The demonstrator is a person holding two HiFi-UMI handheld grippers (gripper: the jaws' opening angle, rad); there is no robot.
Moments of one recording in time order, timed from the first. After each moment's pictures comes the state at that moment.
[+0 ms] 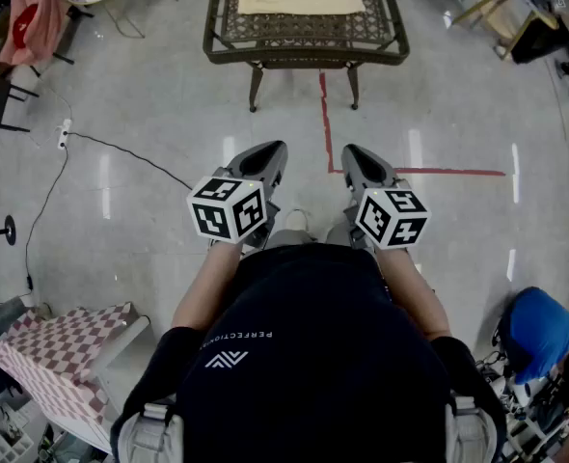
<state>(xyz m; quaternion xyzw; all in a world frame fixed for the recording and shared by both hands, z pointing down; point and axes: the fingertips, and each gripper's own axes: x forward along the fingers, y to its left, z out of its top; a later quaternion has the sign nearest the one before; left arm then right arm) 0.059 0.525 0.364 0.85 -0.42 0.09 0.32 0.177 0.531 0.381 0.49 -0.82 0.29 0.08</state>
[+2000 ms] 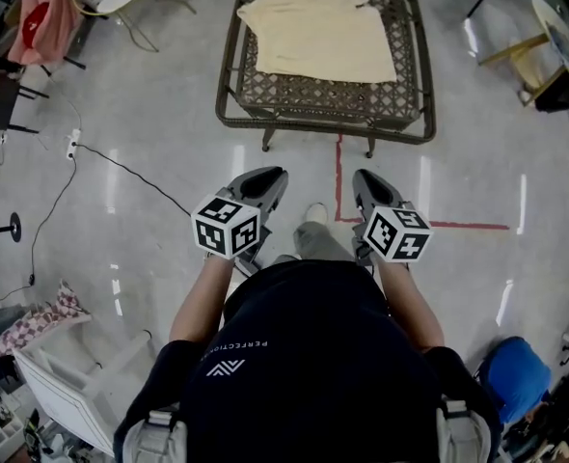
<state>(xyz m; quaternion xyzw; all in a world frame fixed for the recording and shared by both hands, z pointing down) 0.032 0.341 0.395 0.85 -0.40 0.12 0.31 0.182 0.329 0.418 0.48 -0.80 0.35 0.11</state>
